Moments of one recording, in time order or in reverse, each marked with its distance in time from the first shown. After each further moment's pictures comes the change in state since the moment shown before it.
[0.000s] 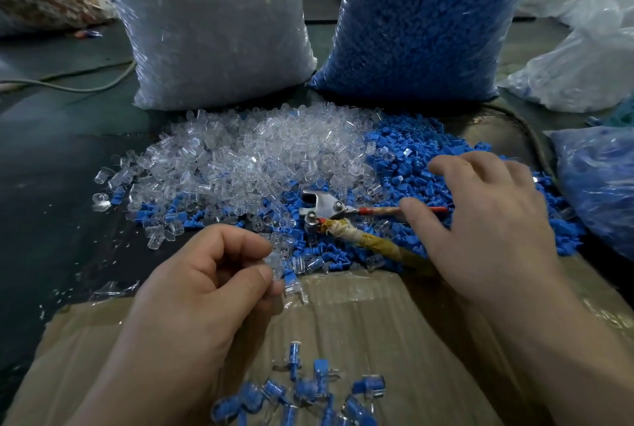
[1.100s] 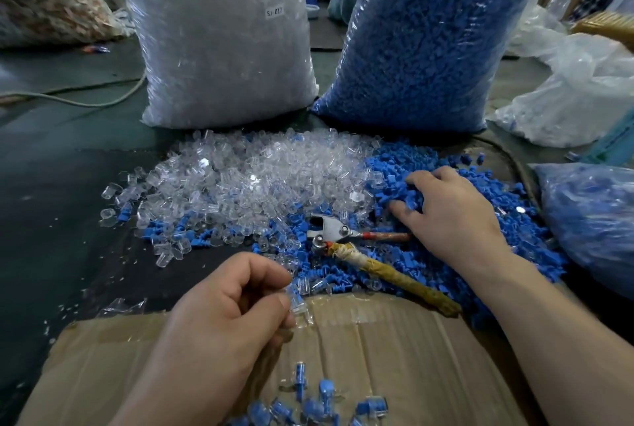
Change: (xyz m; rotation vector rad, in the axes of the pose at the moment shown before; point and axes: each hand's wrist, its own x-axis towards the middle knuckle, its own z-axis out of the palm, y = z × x) left_hand -0.003 0.009 0.002 -0.022 -0.122 -0.076; right_hand 0.069 0.019 0.041 -0.075 -0.067 -0.073
